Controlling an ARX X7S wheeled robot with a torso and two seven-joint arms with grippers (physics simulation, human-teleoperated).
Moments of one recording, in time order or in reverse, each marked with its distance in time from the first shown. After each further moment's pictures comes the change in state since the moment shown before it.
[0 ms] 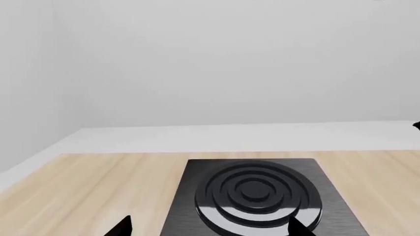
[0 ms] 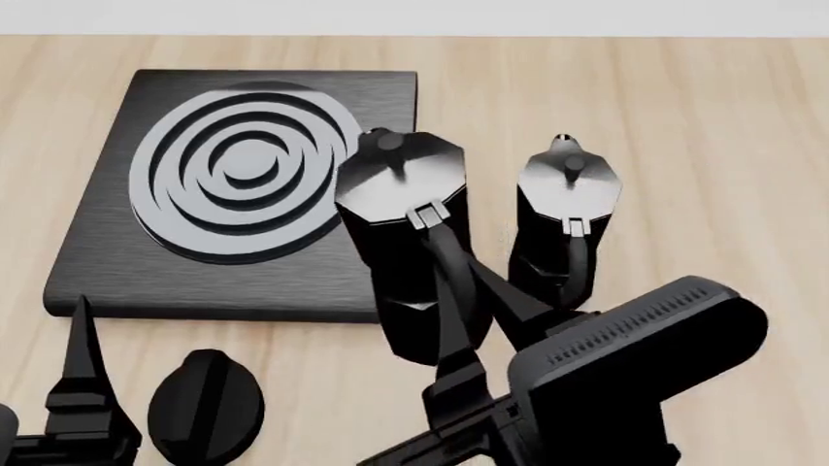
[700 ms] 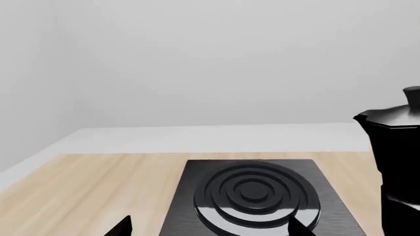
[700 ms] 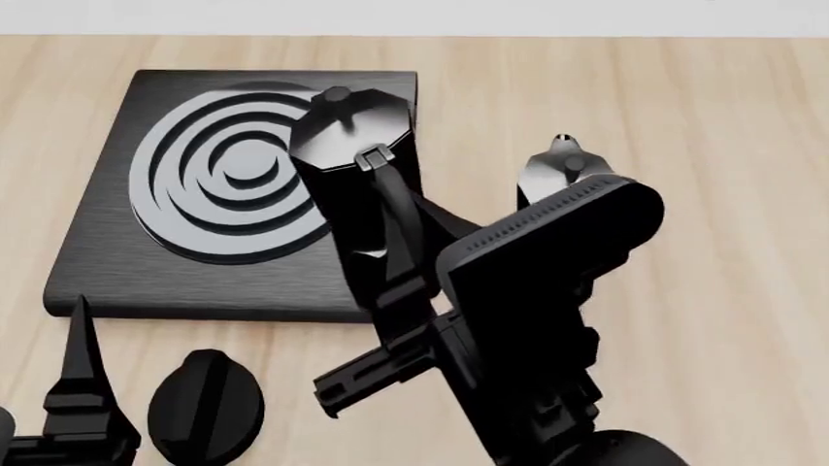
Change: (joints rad) left arm 0.002 -0.007 0.000 0.003 -0.010 0.008 -0.004; right arm 0.242 -0.107 -0.129 0.199 -0.038 0.056 -0.056
